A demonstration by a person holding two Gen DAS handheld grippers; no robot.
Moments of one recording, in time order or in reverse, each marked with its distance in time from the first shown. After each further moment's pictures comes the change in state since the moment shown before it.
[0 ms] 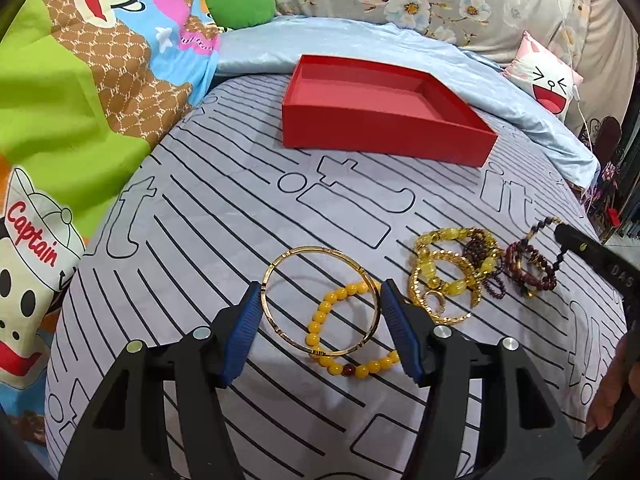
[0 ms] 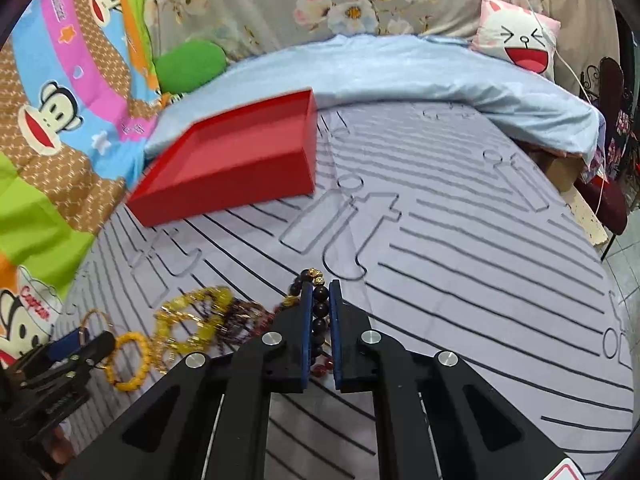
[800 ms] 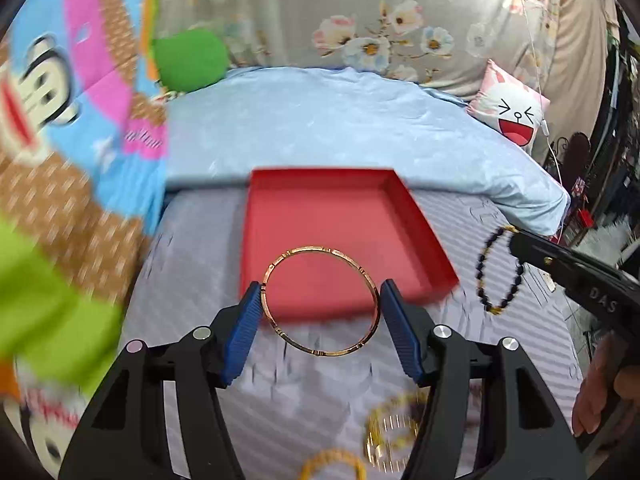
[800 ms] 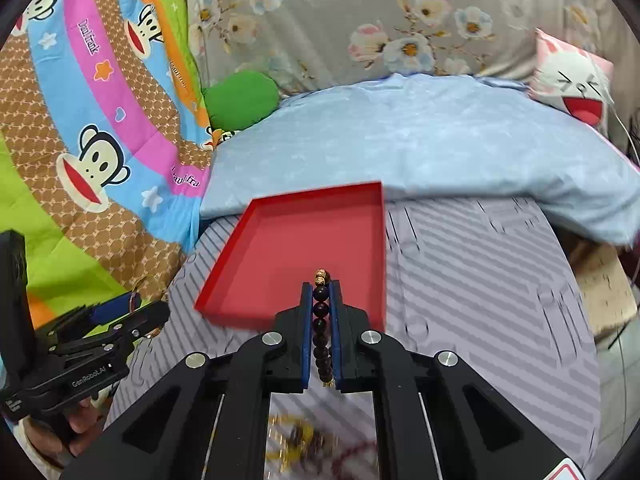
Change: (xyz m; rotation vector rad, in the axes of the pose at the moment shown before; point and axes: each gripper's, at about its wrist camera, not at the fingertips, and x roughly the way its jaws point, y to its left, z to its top) left arm 0.003 -0.020 0.179 0.105 -0.088 -0.124; right arm 0.023 0.040 0.158 -0.092 -0.019 0.169
